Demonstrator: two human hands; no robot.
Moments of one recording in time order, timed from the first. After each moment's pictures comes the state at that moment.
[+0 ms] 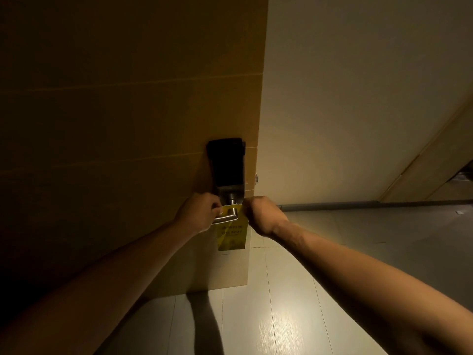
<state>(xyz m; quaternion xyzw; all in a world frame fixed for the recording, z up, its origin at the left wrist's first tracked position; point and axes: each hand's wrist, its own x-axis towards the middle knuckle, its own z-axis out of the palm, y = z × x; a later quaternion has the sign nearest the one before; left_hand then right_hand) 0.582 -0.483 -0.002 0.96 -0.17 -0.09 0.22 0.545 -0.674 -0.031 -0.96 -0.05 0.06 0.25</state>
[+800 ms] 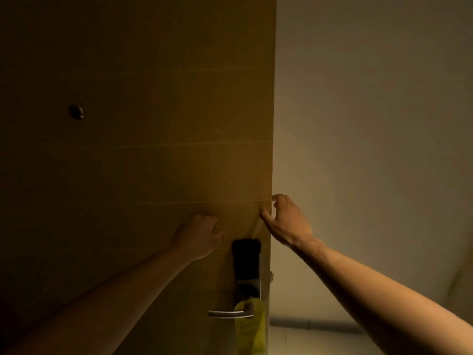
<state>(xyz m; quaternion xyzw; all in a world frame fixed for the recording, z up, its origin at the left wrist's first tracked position) 0.565 -0.453 0.196 0.97 -0.14 0.13 0.15 0.581 -0.694 0.182 -0.93 -0.02 -0.26 0.26</state>
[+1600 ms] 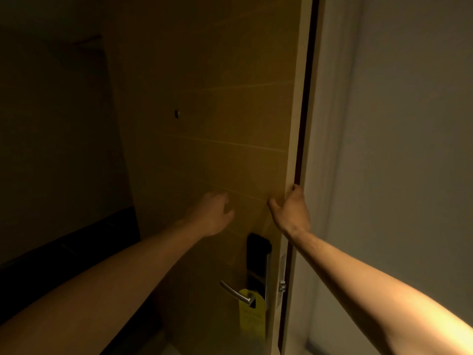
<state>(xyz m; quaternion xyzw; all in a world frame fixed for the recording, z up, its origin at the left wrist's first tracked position) 0.453 -0.533 0.251 0.97 0.15 0.19 0.10 0.592 -0.707 0.210 -0.84 -0.19 -0.14 0.49</state>
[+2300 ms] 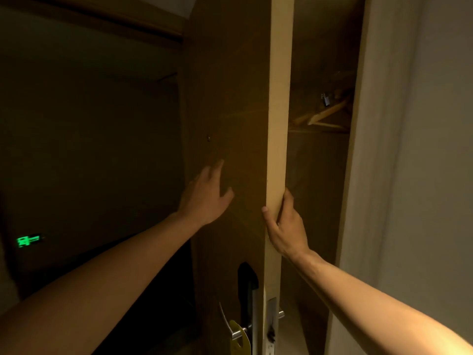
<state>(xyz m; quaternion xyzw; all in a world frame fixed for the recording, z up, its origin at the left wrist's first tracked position) 0.352 -0.530 0.324 0.88 0.24 0.40 0.02 0.499 -0.681 0.236 -0.68 -0.47 -0.14 0.55</state>
